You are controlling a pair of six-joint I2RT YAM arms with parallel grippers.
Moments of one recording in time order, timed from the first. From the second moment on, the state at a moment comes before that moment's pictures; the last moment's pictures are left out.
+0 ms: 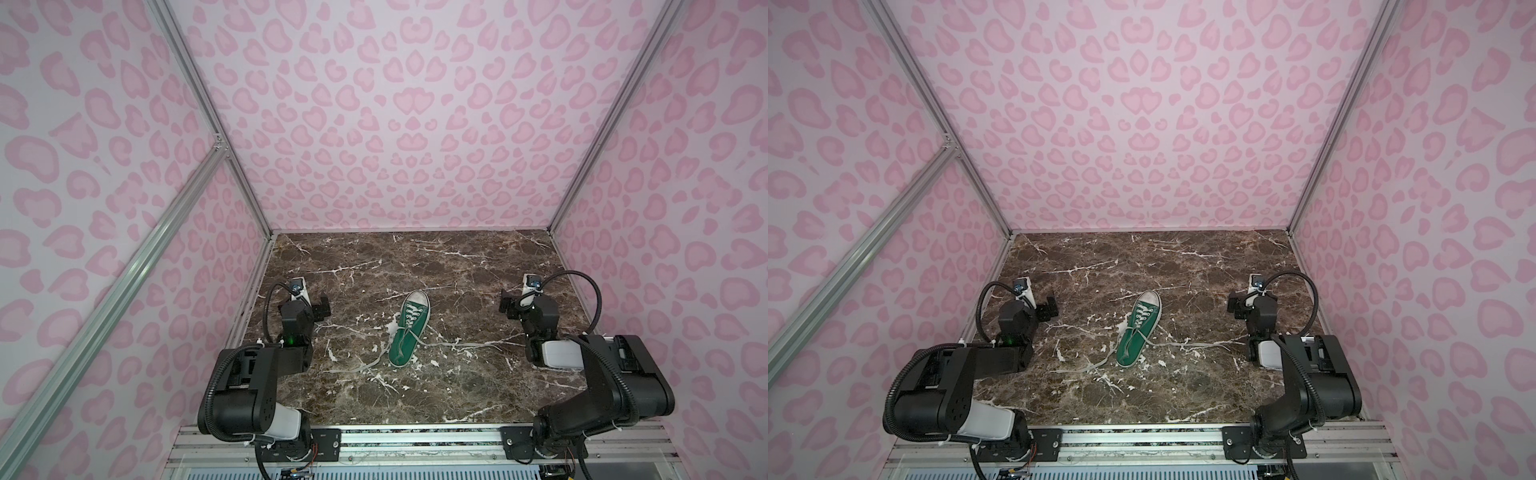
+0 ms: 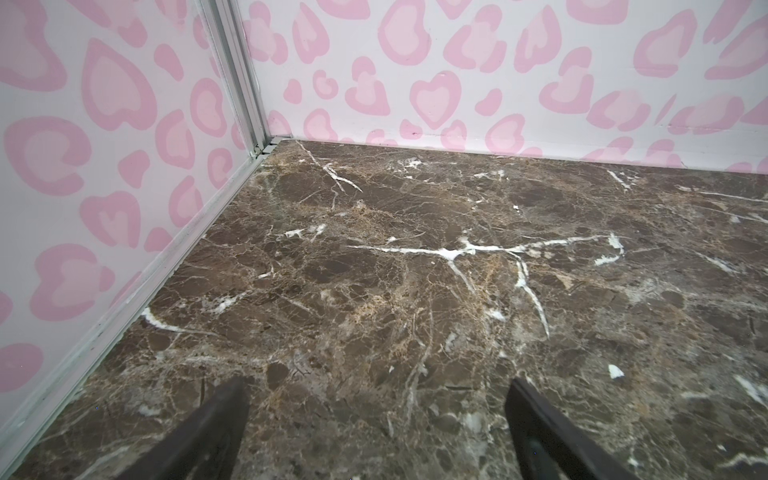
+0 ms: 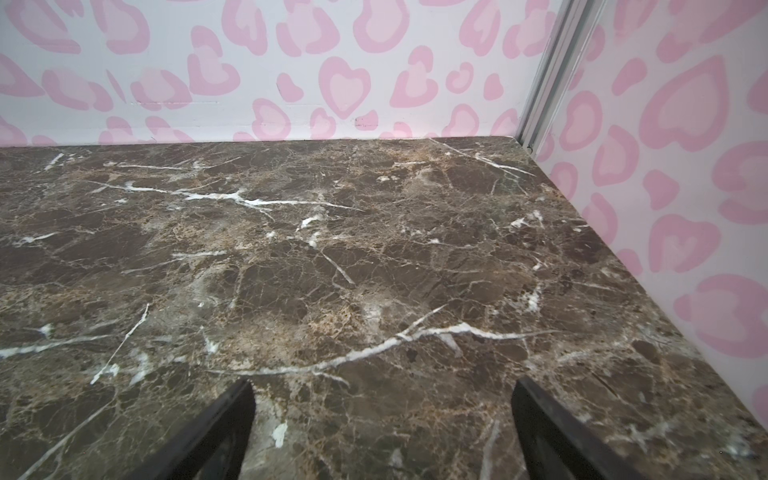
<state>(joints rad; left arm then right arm) 0.01 1.47 0.34 0.83 -0.12 -0.05 -0.02 1.54 0.35 0.86 0.08 0.01</state>
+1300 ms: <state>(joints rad) -0.24 1.18 0.67 -0.17 0.23 -0.62 0.25 1.03 0.59 -0.17 0.12 0.54</state>
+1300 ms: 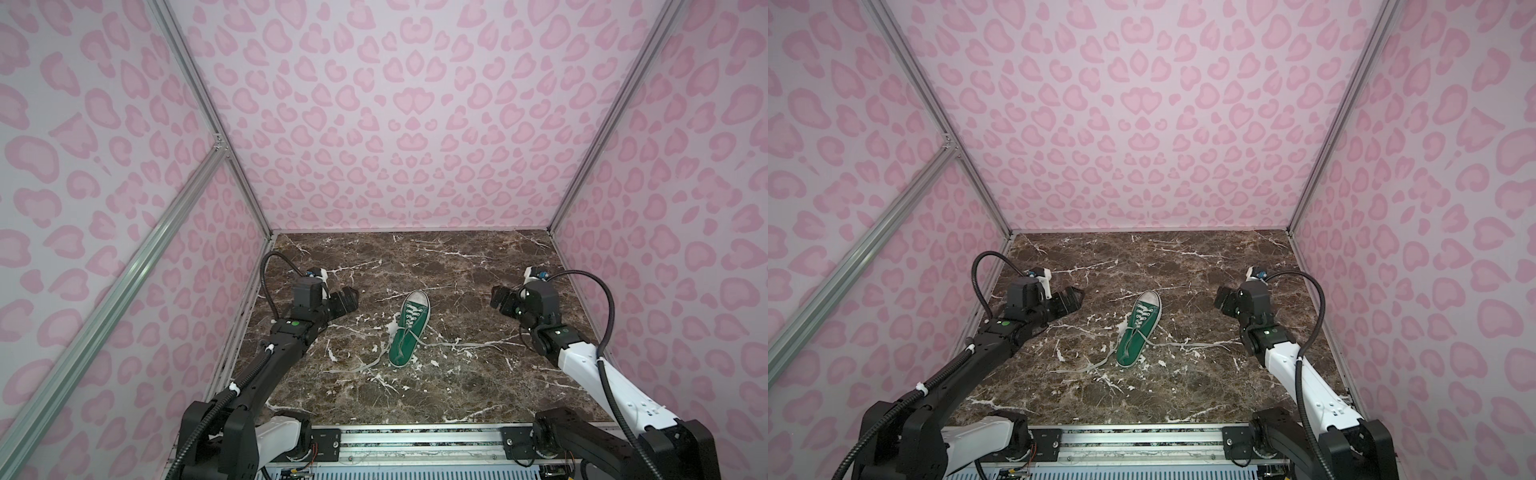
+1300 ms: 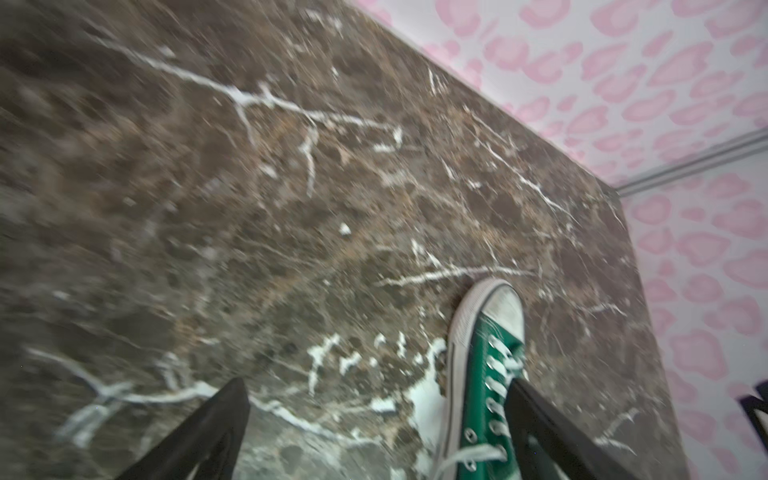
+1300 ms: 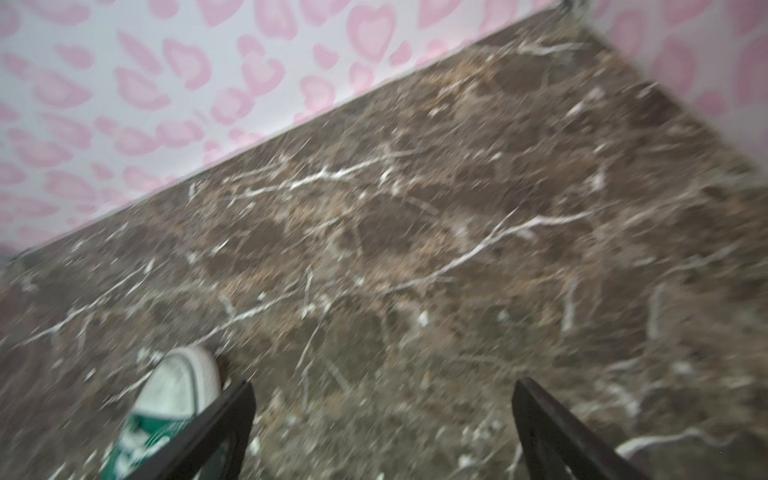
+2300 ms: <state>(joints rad) -0.64 1.46 0.55 0.08 0.47 -1.02 0.29 1.09 0.50 -0.29 -0.08 0.83</state>
